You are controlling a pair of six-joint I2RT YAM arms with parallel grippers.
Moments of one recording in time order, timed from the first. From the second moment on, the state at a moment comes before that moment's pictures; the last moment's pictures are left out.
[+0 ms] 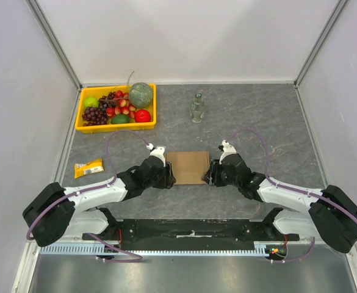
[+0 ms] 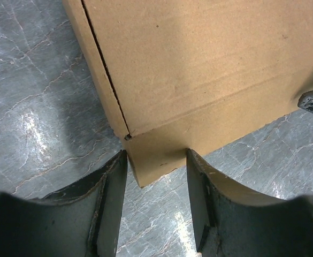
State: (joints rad) left arm -0.85 1.21 0.47 -0.02 -0.12 -0.63; right arm 0.75 1.18 0.40 0.12 -0.02 0.68
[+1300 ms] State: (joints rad) left arm -0.85 1.22 0.48 -0.06 -0.16 -0.61; right arm 0.73 1.24 0.37 0.25 -0.06 0.71
